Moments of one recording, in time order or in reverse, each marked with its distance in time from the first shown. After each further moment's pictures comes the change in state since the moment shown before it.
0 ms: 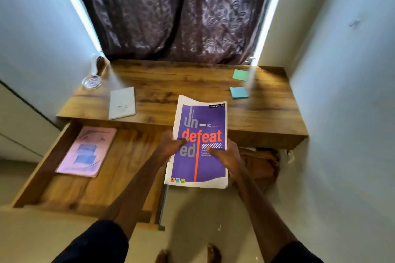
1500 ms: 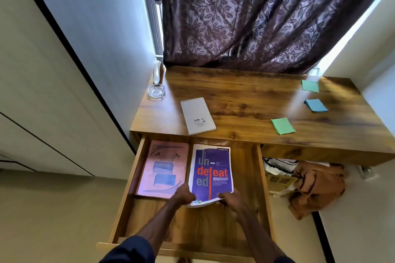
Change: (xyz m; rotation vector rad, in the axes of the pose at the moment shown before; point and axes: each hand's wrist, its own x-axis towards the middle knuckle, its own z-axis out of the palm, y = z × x) left_hand 0.079 -0.260 -0.358 0.484 -0.269 -0.303; right_hand 0.046 0.116 0.437 0.096 0.149 0.449
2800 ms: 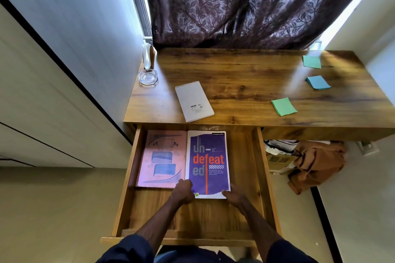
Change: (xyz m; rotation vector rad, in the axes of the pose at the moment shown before) left_hand 0.006 -0.024 0.018 0.403 0.040 0.072; right_hand 0.033 0.054 -0.025 -0.469 -0.169 -0.052
